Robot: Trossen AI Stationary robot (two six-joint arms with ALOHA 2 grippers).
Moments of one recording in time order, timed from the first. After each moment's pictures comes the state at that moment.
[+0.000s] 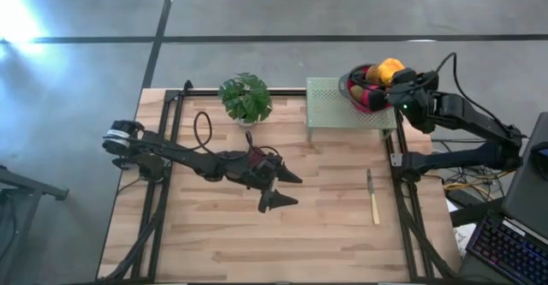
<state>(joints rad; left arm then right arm) -0.19 1.60 0.98 0.65 0.09 -0.55 -0.27 0.90 1.22 -1.06 1.05 0.42</state>
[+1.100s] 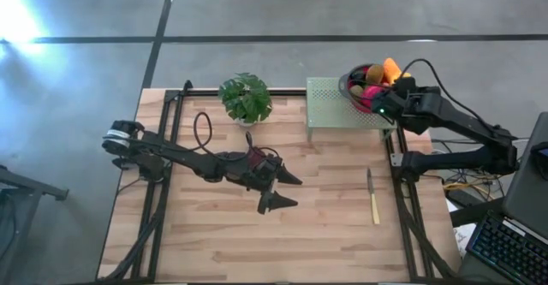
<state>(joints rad) -0.20 1.60 0.98 0.65 0.09 -0.55 -0.42 0.96 1.09 -1.37 1.08 0.86</state>
